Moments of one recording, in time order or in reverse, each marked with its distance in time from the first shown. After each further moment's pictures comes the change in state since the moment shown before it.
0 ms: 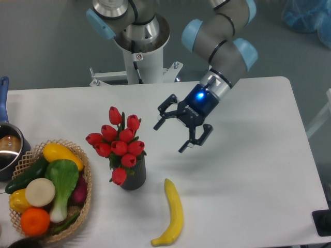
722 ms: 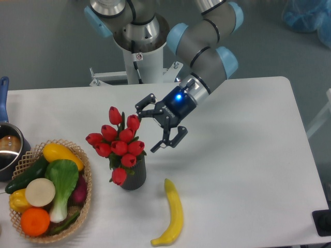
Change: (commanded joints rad) arm -0.089 0.009 0.017 0.005 -0.006 -0.009
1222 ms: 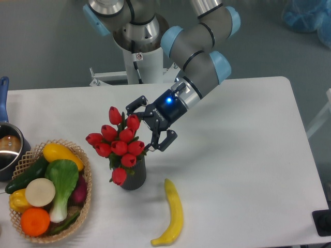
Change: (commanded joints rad) arm -0.014 -0.038 0.037 0.000 0.005 0.008
